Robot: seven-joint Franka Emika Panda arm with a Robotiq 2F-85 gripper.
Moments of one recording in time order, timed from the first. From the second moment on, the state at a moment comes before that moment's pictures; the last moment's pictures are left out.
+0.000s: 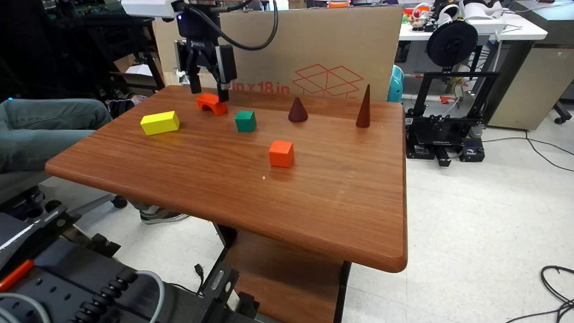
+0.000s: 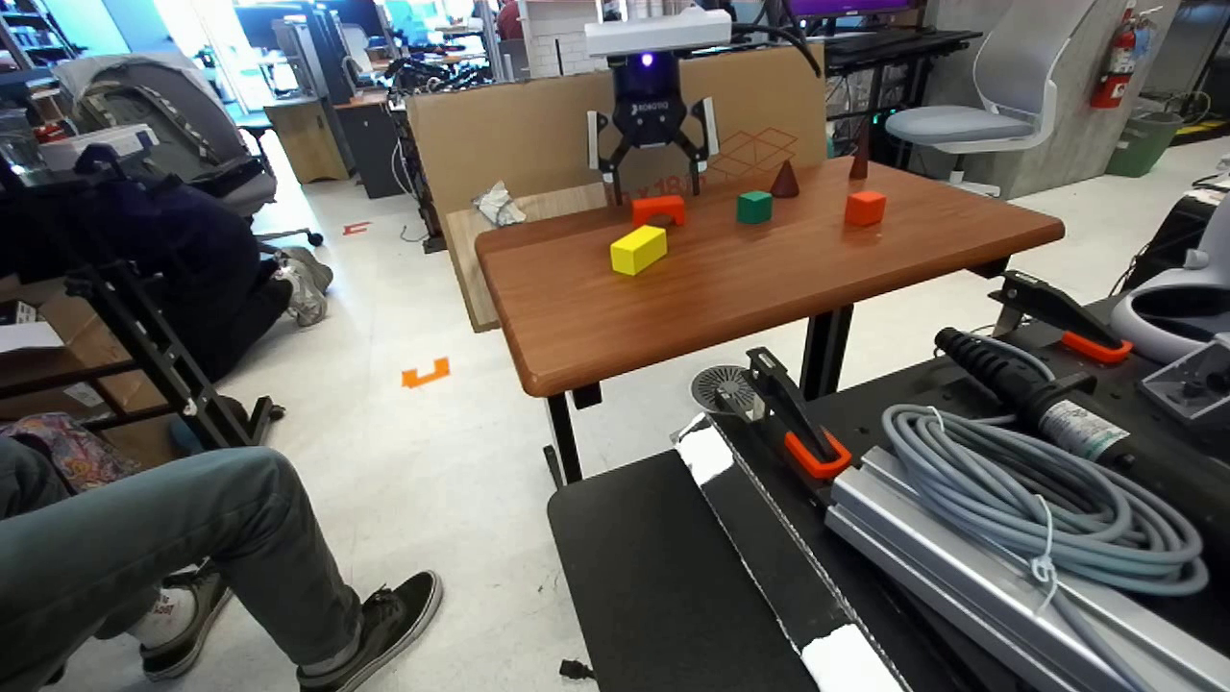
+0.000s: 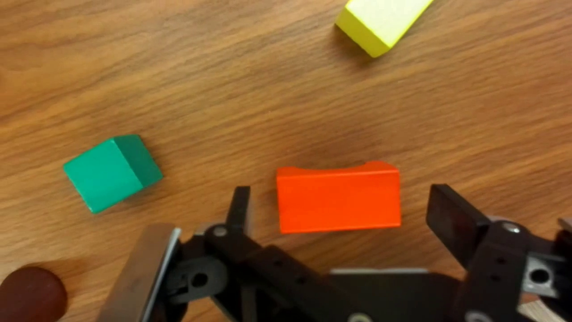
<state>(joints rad) 0.14 0.83 0.00 -1.46 0.04 2.10 0.37</state>
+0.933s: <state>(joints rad) 0.15 0.87 -0.02 -1.41 0.04 2.06 0.38</state>
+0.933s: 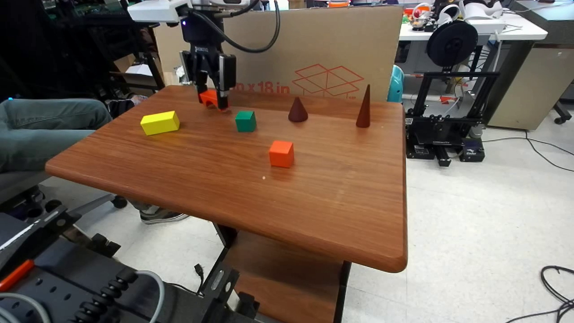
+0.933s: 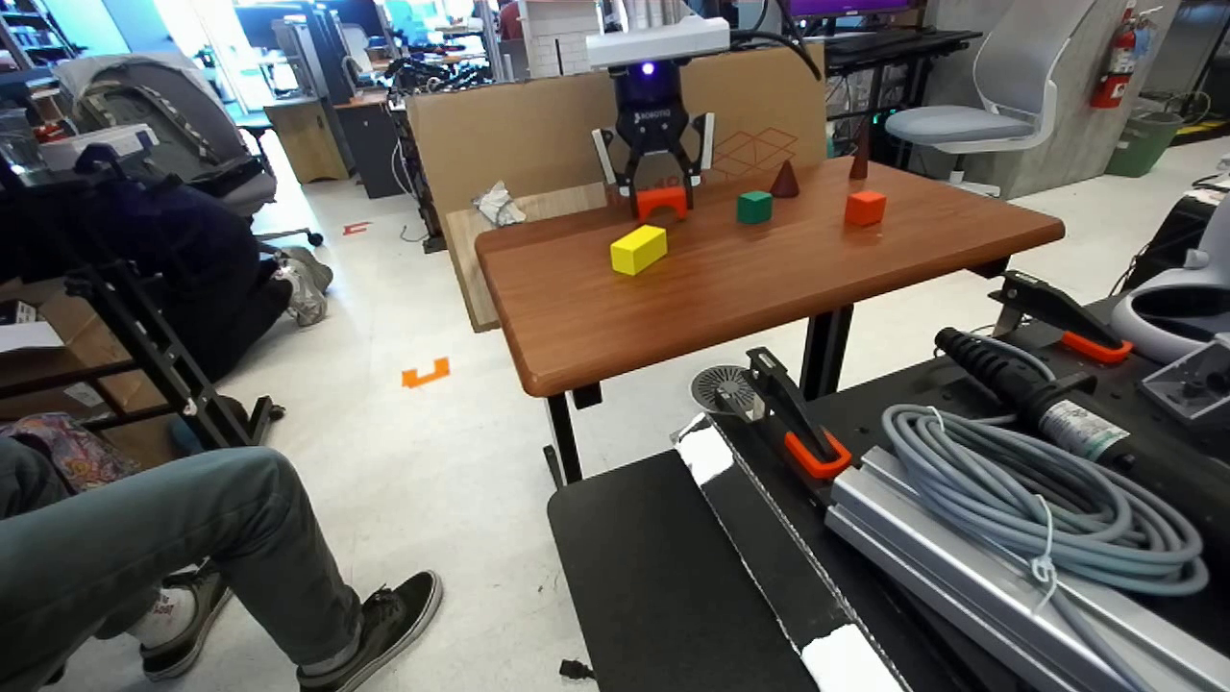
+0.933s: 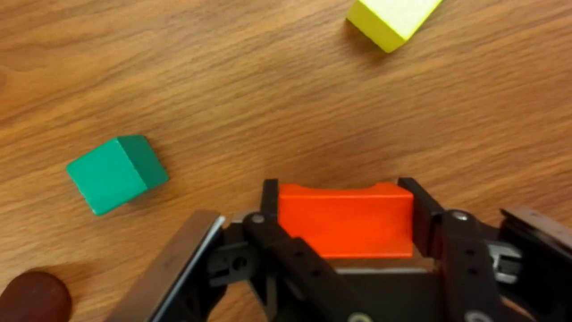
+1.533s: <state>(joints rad) 0.10 0.69 -0.03 -1.67 0.03 2.06 0.23</state>
